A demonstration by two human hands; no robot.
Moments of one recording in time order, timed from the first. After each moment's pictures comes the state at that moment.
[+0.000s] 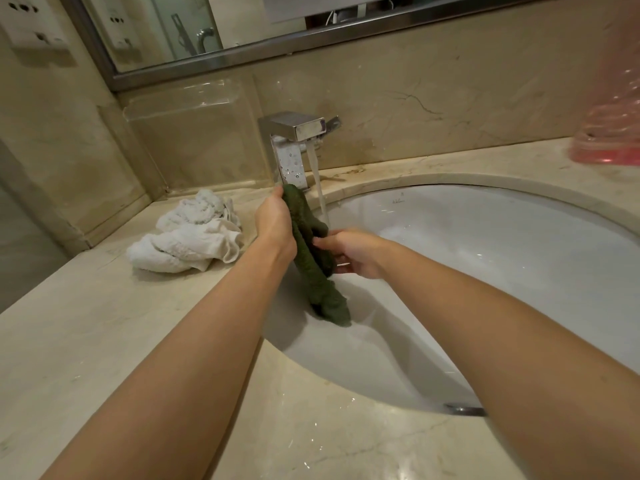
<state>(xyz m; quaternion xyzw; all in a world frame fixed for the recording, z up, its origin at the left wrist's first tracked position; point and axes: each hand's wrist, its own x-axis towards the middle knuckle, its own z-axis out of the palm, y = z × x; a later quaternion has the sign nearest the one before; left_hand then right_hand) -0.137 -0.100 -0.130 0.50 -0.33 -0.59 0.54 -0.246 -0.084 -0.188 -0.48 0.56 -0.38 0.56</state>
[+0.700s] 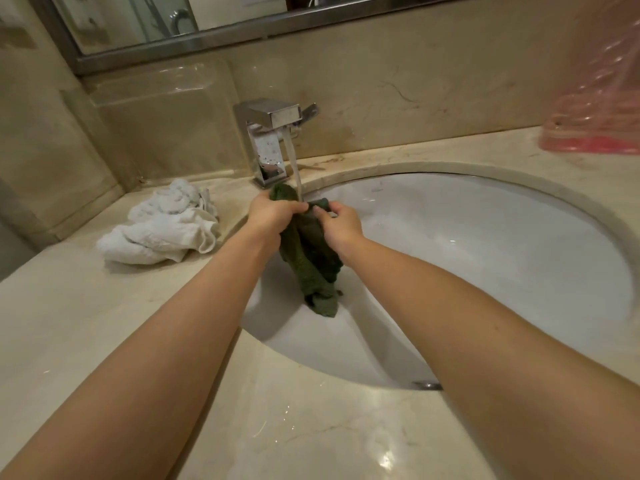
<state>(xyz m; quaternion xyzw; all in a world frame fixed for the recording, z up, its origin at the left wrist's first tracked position) -0.141 -0.093 -0.138 0.58 -0.51 -0.49 0.40 -0.238 -0.095 -0.203 -0.42 0.62 -0.56 0.37</state>
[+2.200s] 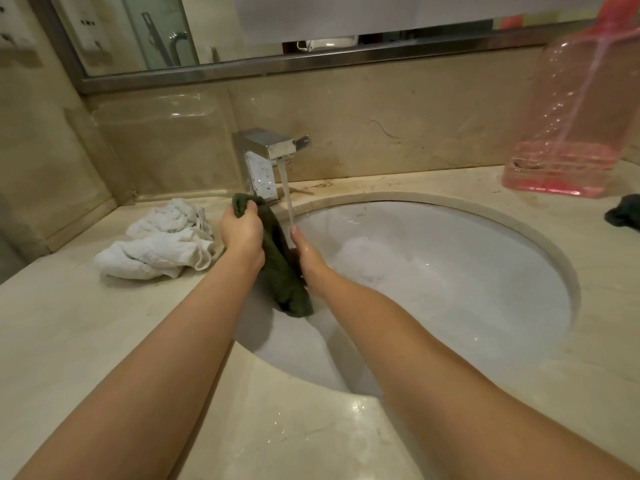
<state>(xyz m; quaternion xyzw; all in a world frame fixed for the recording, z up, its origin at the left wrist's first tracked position) -0.136 -0.096 -0.132 0.54 -0.39 -0.46 0.59 -0.209 -0.077 -0.196 -0.34 0.57 -0.49 0.57</state>
